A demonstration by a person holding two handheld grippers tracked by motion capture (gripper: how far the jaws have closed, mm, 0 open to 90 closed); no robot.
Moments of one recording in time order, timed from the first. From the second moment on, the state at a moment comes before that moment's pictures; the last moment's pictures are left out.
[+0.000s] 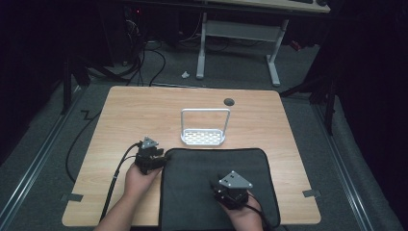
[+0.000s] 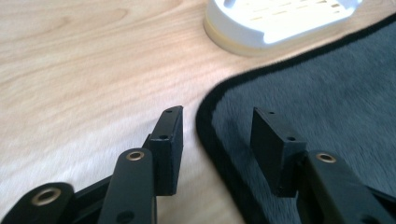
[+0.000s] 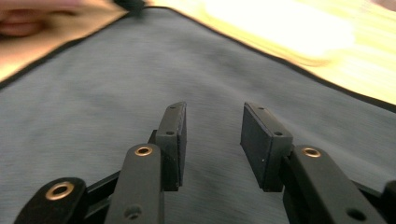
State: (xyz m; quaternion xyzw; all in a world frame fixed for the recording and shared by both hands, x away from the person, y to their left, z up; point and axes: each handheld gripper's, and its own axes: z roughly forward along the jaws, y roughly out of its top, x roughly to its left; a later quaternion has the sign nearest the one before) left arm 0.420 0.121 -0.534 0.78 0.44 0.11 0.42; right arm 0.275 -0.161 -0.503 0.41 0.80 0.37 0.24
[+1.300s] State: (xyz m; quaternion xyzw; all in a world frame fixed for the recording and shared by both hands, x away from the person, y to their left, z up) left arm 0.425 0.117 -0.537 0.78 0.44 0.06 0.44; right arm 0.250 -0.037 -0.528 0.30 0.87 0.37 0.15
